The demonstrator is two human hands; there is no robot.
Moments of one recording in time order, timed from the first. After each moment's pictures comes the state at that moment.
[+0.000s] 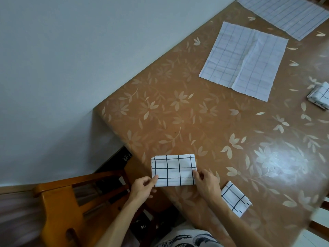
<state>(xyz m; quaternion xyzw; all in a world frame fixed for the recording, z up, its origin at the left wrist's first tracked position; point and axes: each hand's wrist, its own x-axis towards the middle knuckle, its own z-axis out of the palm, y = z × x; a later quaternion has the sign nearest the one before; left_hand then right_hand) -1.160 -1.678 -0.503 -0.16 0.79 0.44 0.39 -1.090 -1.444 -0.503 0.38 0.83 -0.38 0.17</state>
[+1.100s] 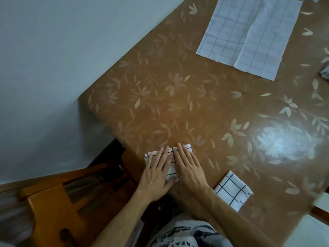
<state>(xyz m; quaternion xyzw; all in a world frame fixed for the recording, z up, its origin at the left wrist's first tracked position) -1.164 -1.635 -0.530 0.39 0.89 -0.01 0.22 -1.104 -1.468 -0.530 0.03 0.97 -0.18 0.16</state>
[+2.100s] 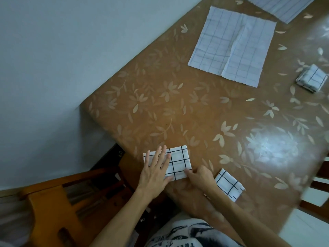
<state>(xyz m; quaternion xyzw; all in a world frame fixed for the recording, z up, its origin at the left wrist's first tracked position) -1.160 -1.627 -0.517 0.41 0.90 -0.05 0.15 -1.086 -1.439 -0.495 0.39 0.78 -0.40 0.28</state>
